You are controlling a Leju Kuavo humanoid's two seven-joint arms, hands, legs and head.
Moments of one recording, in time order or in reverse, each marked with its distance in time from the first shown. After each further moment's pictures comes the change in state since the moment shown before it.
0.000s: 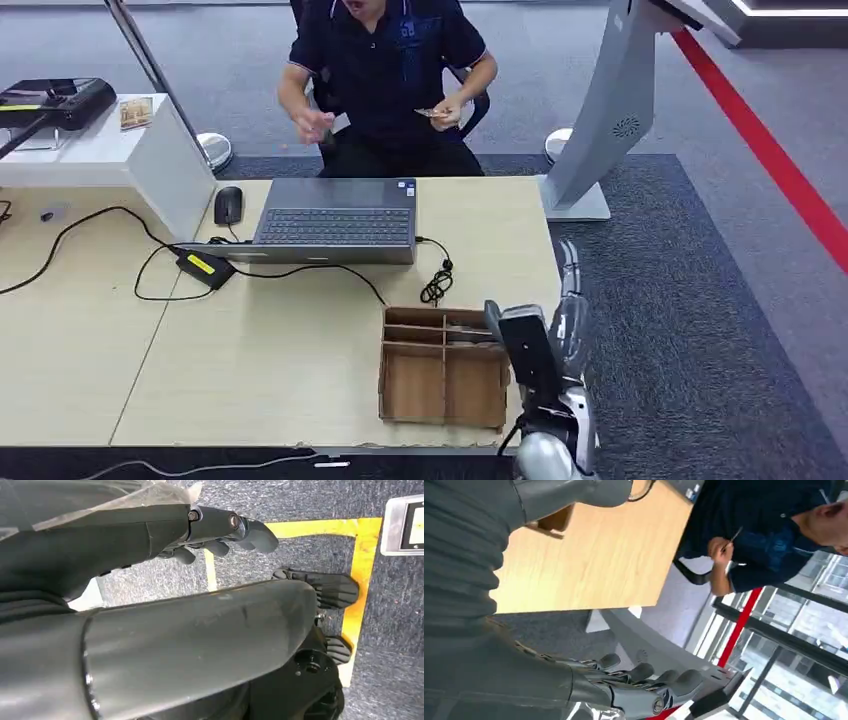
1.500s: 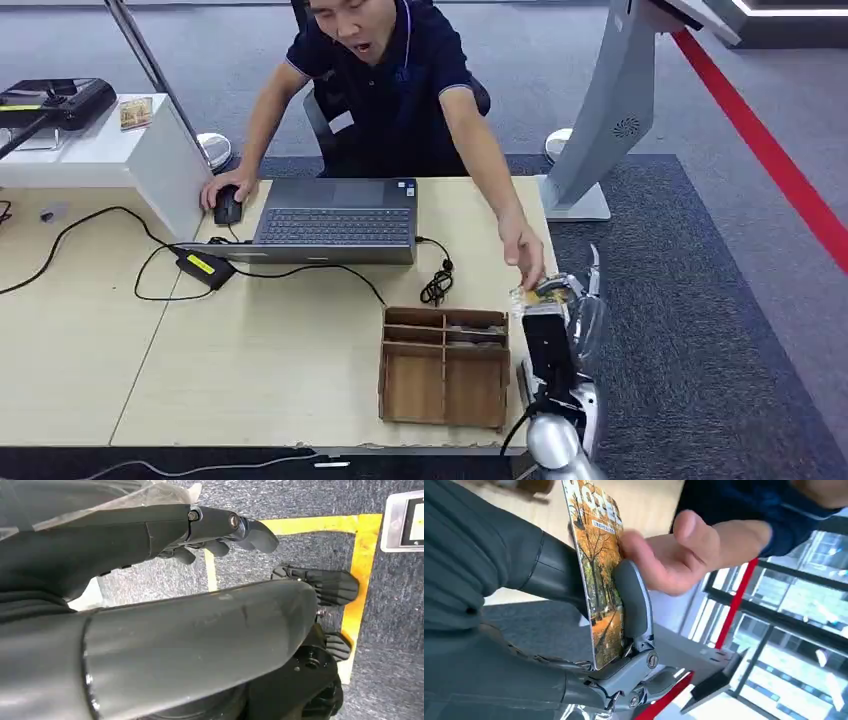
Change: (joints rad) left arm -0.001 -0.008 0.017 0.000 -0.028 -0.003 0.010; right arm -0.038 0.098 -0.168 0.149 -0.097 0.000 -0.253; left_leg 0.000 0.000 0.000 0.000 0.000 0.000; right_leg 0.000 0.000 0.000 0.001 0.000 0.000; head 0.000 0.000
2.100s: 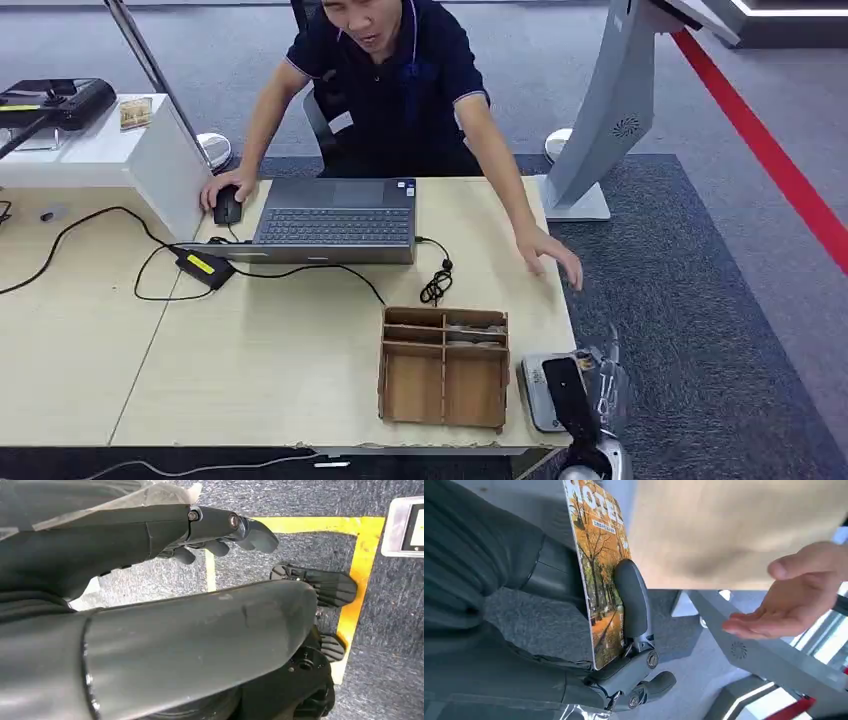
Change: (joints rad) left arm 0.001 -0.008 0.008 0.000 0.044 0.031 0.001; right arm 0.119 -0.086 -0.111 0.200 -0.012 -0.001 0.042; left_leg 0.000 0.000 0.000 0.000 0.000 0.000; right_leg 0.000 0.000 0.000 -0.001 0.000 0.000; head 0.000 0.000
